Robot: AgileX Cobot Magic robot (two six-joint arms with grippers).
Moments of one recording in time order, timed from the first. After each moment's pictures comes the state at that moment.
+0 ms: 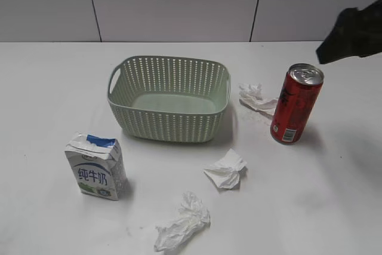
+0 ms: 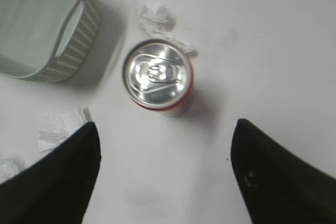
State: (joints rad) left arm -0.08 0.02 -0.51 -0.07 1.03 0.03; right arm 0.17 1.41 -1.10 0.33 0.78 -0.28
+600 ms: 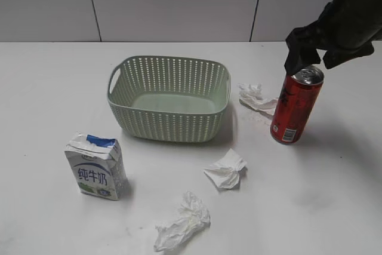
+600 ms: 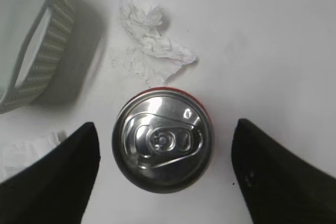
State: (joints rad) left arm -0.08 0.02 -0.51 -0.07 1.03 0.03; right arm 0.30 1.69 -1.27 0.11 0.79 0.00
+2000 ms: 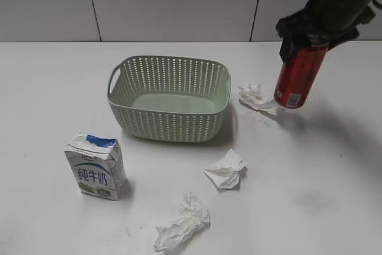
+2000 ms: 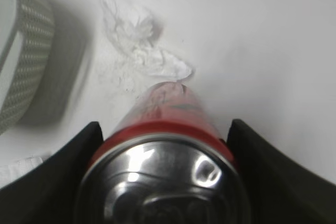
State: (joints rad) left arm -0.08 0.02 -0.51 -0.07 1.03 0.03; right arm 0.30 1.84 -1.46 0.07 0.89 0.02
